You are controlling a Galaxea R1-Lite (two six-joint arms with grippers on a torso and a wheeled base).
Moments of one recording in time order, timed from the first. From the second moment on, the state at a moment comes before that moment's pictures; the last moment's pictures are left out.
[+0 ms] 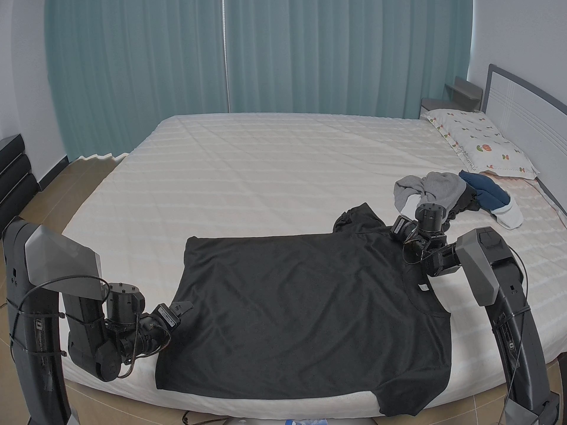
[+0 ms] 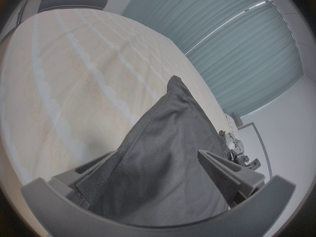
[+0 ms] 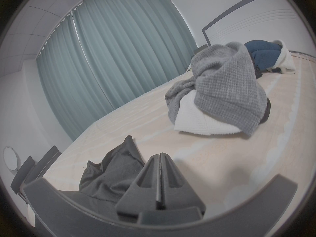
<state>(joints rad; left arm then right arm) -0.16 2.34 -0.30 -1.42 -0.08 -0.91 0.08 2.91 -2.00 -0.68 -0.05 0.48</state>
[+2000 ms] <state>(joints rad) -0.16 2.34 -0.30 -1.42 -0.08 -0.91 0.07 2.80 -1.79 -0.59 0.00 0.52</state>
